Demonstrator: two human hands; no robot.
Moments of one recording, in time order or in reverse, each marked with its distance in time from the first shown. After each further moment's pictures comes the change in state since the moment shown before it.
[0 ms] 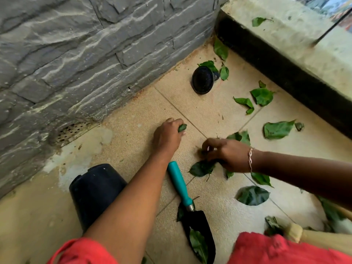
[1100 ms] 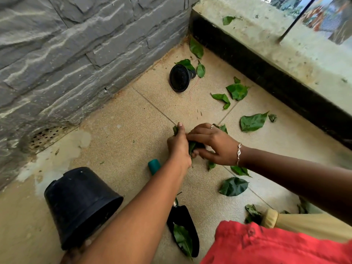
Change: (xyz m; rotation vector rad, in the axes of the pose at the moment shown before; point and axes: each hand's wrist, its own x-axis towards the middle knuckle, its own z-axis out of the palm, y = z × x) left_hand -0.035 0.089 0.019 -1.407 -0.196 -0.929; right_hand -0.016 -0.005 -0.011 0.175 0.267 0.163
